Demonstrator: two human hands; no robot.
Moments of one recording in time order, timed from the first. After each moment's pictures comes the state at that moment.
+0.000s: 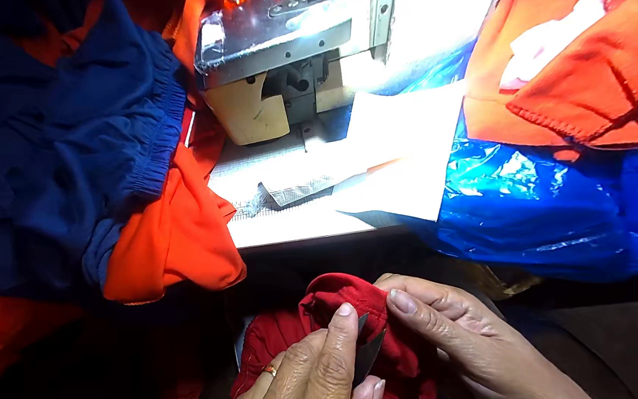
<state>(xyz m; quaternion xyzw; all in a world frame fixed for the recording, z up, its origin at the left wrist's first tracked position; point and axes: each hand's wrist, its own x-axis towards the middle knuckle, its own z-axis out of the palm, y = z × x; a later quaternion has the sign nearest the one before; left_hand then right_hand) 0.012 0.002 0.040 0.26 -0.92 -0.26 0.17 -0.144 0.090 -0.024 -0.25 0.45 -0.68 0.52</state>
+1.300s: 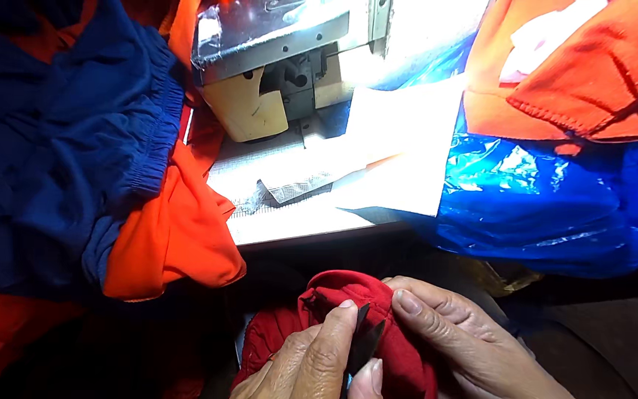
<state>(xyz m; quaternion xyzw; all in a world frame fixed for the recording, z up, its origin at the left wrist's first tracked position) 0.007 0.003 0.027 0.26 -0.88 -0.31 0.25 -0.132 0.094 -0.011 -0.15 0.43 -0.71 0.53</state>
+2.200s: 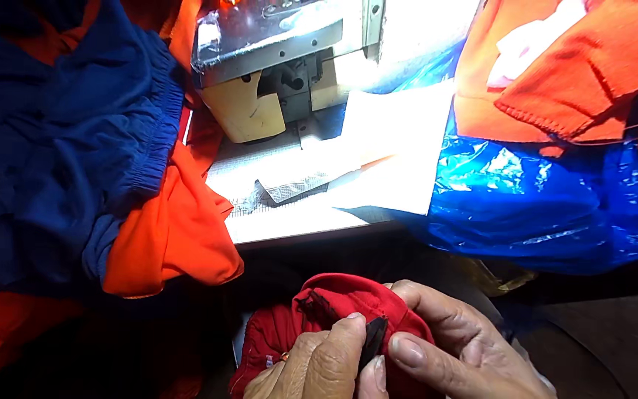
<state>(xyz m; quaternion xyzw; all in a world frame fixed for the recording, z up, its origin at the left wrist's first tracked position) 0.001 0.014 0.021 0.26 -0.86 -0.31 0.31 -0.129 0.099 -0.009 -0.25 0.43 -0.72 0.48</state>
